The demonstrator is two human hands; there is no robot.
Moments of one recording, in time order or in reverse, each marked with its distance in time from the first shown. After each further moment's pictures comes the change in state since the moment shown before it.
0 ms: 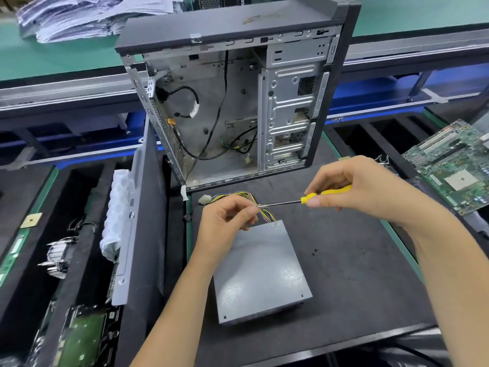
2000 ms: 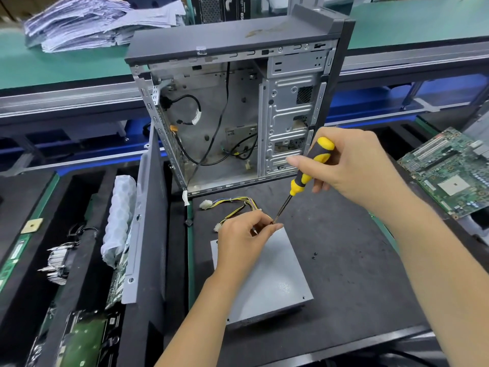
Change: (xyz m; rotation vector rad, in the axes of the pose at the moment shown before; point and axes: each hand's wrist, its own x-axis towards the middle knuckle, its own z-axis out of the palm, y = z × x) left_hand -0.012 -0.014 0.030 0.429 0.107 0.201; right_hand 0.010 -0.045 0.010 -0.129 0.428 -0.201
